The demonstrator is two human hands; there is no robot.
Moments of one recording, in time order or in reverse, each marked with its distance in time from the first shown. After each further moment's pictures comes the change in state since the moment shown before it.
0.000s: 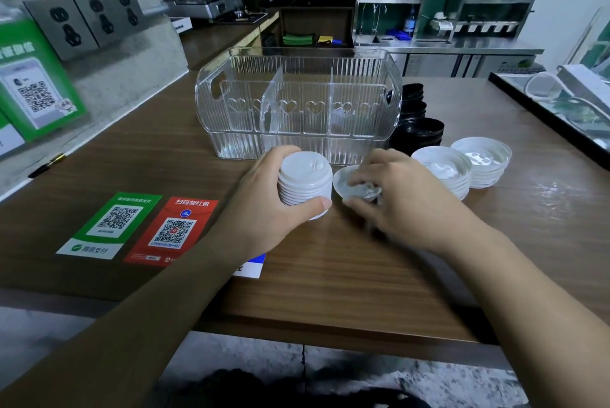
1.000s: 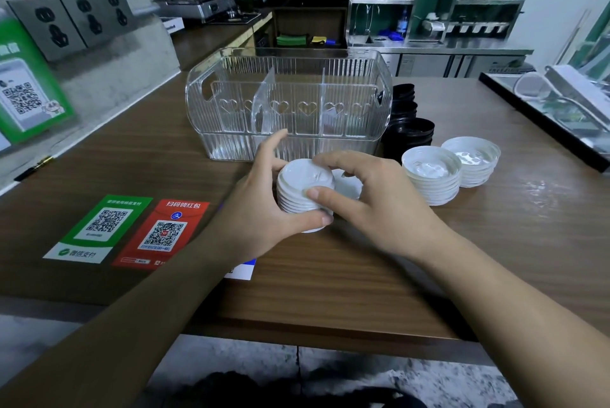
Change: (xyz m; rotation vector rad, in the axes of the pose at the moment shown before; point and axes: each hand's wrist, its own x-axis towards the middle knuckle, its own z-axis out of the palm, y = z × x) left_hand -0.002 0.006 0.002 -0.180 -0.107 0.003; right_hand 0.001 -0.030 0.001 0.384 0.059 0.114
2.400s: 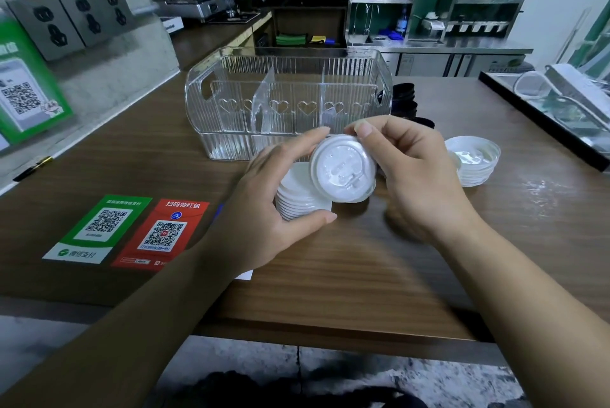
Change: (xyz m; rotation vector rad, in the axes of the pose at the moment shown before) left_hand -0.010 0.017 0.000 0.126 0.082 0.398; right_hand 0.008 -0.008 -0.025 0.669 0.252 0.173
